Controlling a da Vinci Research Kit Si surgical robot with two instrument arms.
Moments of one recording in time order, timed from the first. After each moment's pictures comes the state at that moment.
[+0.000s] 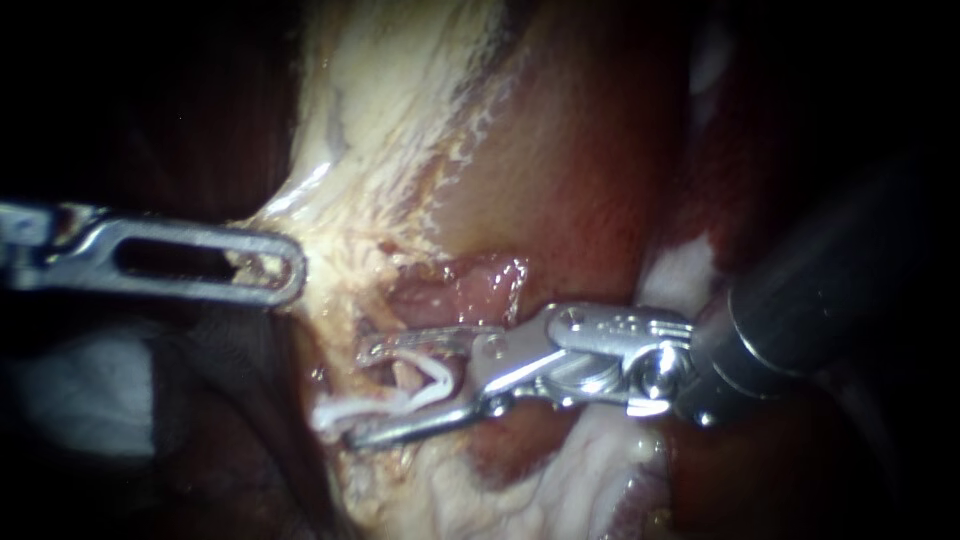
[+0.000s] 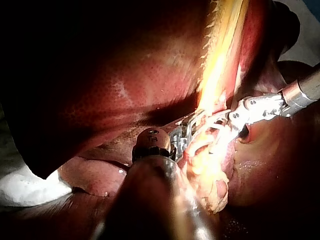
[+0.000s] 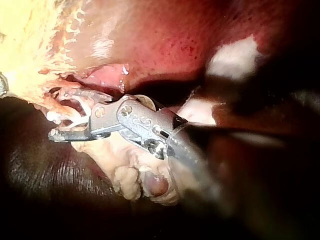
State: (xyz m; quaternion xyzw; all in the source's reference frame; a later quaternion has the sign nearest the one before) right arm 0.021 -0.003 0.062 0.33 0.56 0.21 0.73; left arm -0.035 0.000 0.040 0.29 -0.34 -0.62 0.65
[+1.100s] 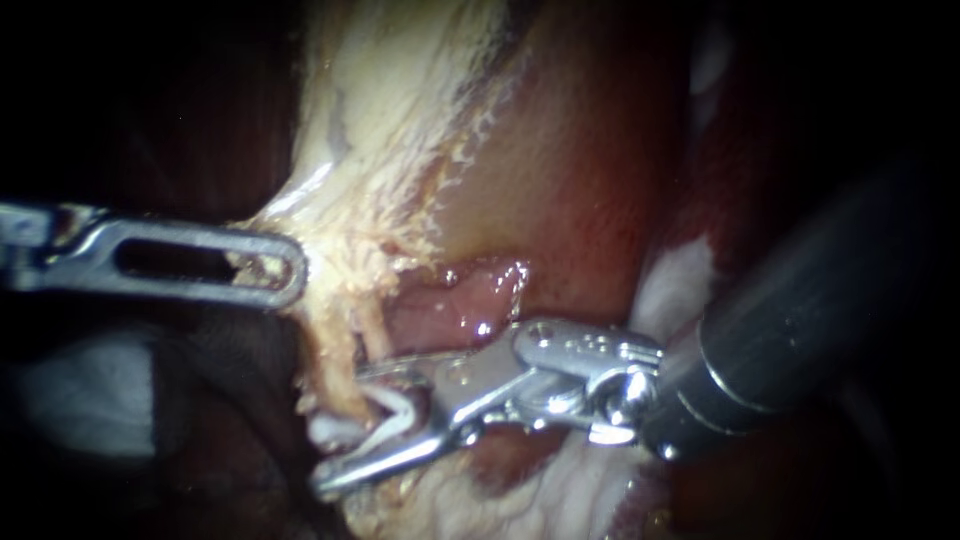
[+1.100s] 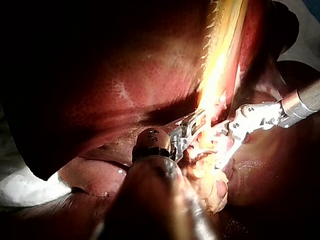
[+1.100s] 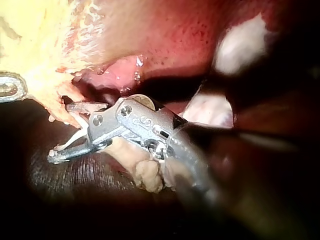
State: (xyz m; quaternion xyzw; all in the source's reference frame) right arm 0.025 -0.005 0.060 0.42 0.60 0.17 0.66; left arm -0.035 0.000 0.040 0.29 -0.34 -0.62 0.65
